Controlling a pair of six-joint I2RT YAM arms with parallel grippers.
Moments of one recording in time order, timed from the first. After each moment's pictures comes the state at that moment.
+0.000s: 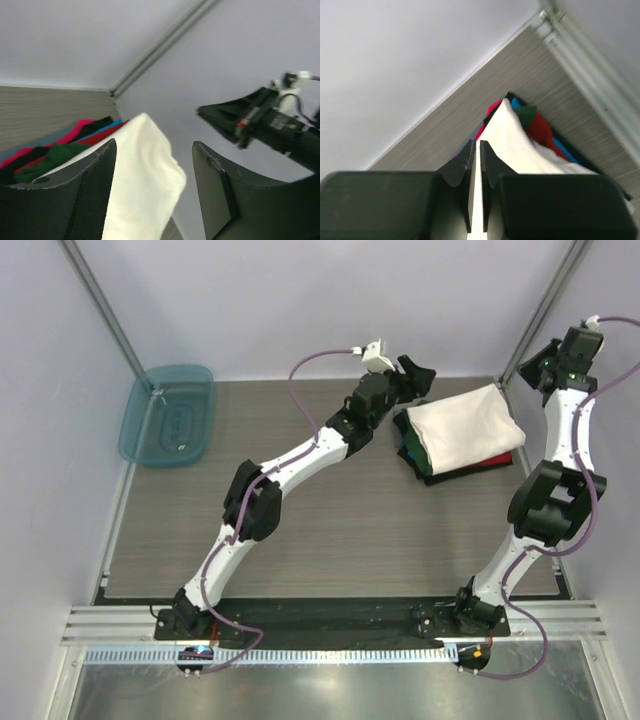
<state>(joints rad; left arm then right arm) -0.82 2.38 2.20 0.29 -0.20 -0.74 -0.39 1.90 1.88 -0.44 -0.13 0.53</state>
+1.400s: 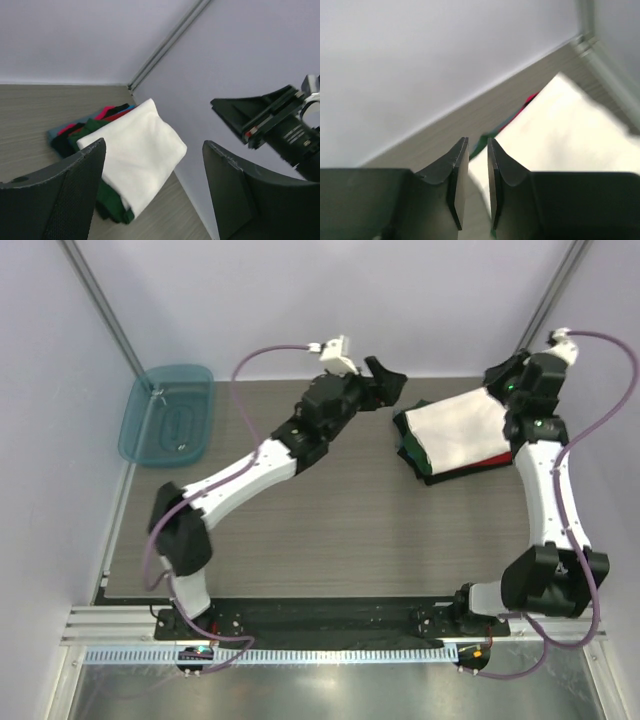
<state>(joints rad) -0.83 1.93 1.77 0.23 -0.18 -0.64 -0.22 1.44 1.44 -0.22 0.01 0.52</state>
